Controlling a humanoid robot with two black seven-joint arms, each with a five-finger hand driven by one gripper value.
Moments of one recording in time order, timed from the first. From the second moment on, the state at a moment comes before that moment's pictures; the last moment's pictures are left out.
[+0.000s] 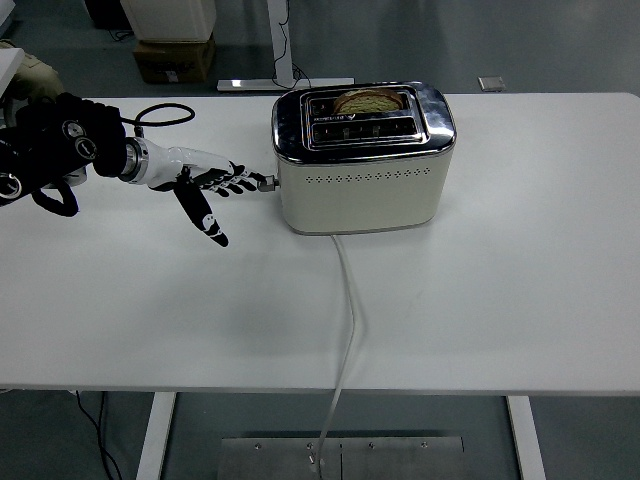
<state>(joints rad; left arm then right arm) -1.31 0.47 0.07 -0.86 0.75 -0.54 0.01 -0.10 0.00 0.42 0.14 -0.35 0.07 0.12</state>
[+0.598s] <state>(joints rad) -1.23 0.47 0.06 -0.82 0.74 -0.52 0.00 -0.10 0.00 0.42 0.14 -0.35 0.07 0.12</state>
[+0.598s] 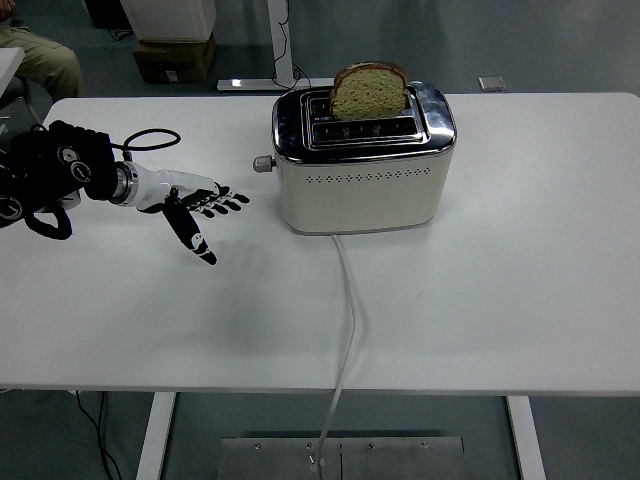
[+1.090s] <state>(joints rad) -1.41 0.56 0.05 -0.82 0.54 -0.51 0.00 -0.10 0.00 0.42 0.14 -0.35 0.07 0.12</state>
